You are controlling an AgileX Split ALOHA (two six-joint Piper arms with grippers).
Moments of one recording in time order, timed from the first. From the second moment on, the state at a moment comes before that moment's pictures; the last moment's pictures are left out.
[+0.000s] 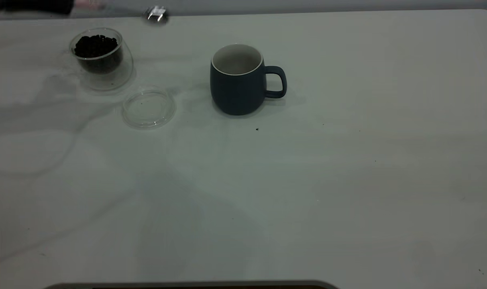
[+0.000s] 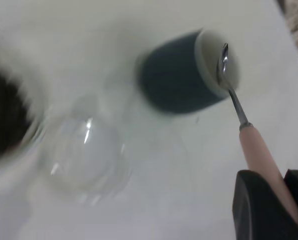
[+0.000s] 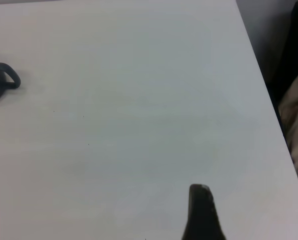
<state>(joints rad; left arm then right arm) 0.27 2.23 -1.44 -1.09 1.07 1.21 0.06 0.00 -0.48 -0.09 1.13 0.14</state>
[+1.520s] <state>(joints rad) 0.38 2.52 -1.44 -1.08 1.00 0.97 0.06 0.00 -0.48 -0.09 1.13 0.14</state>
